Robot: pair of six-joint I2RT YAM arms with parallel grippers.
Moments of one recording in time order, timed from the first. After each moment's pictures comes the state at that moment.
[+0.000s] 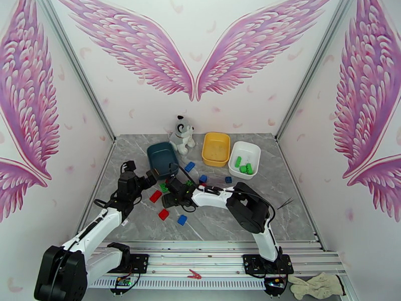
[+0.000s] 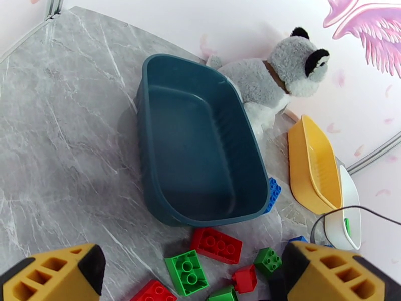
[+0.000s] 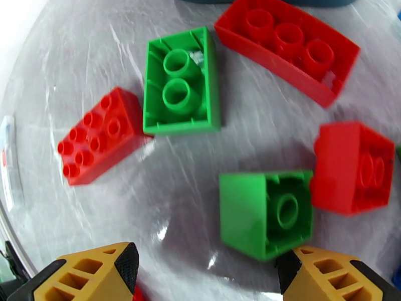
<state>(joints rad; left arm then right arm) -0.19 1.07 0.51 0.11 -0.02 -0.63 0.98 2.11 1.43 -0.28 0.03 0.58</state>
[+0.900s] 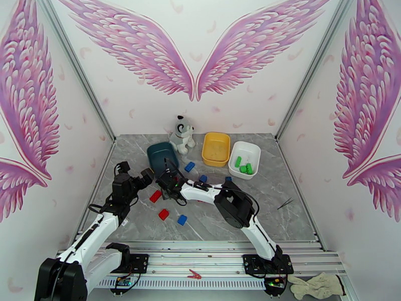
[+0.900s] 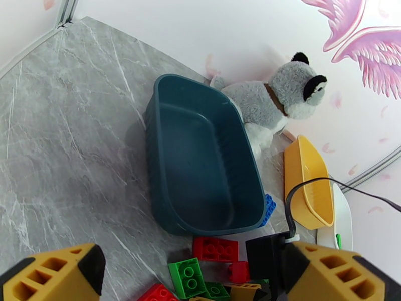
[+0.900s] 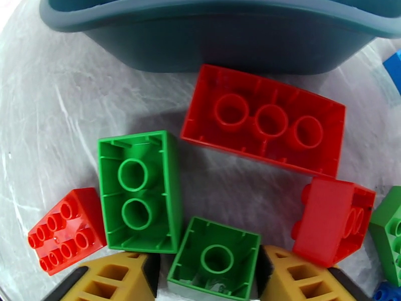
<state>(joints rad) -0.15 1.00 0.48 0.10 -0.01 -0.66 0.98 2.29 1.72 -0.48 0.24 0.58</state>
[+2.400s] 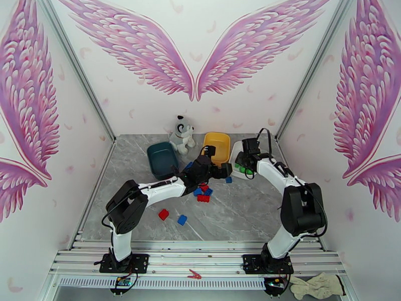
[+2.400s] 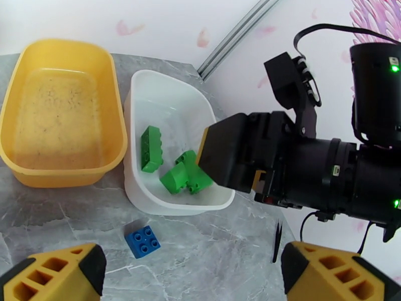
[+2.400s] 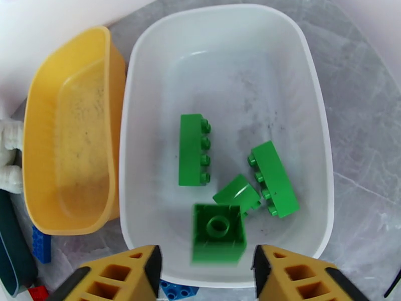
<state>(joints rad) -0.85 1.93 1.33 0.26 0.00 -0.66 0.14 1.71 1.27 -0.49 0.18 0.53</state>
